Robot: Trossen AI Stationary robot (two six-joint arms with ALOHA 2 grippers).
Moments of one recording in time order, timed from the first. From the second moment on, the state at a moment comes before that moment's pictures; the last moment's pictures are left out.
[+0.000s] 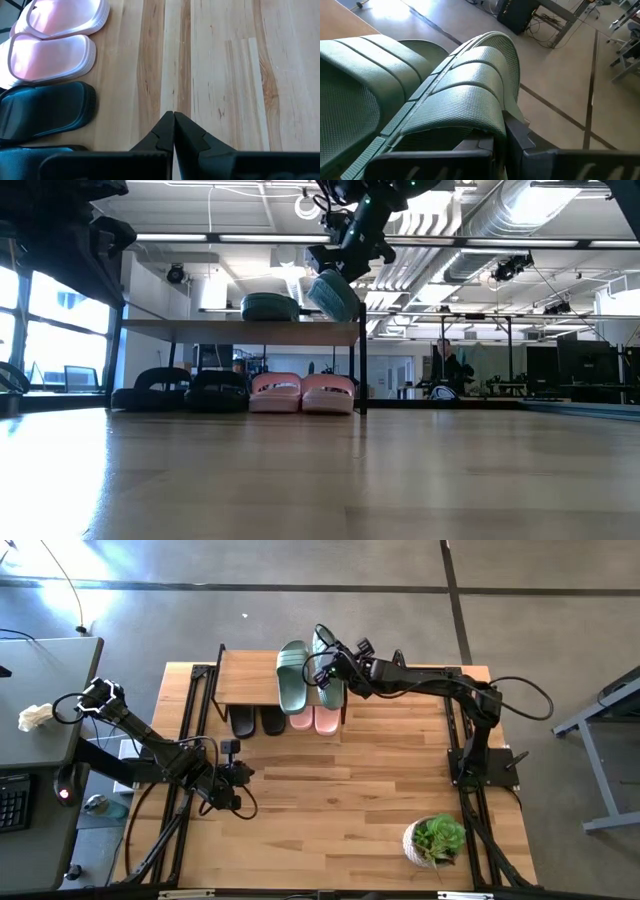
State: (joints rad) left arm -0.50 1.08 0.68 -0.76 -0.62 -0.43; right arm -0.31 1.86 1.65 -0.46 0.74 0.16
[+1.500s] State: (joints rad) left arm -0.50 1.08 0.68 -0.76 -0.59 -0.45; right arm -0.33 1.86 1.65 -0.47 0.61 0.14
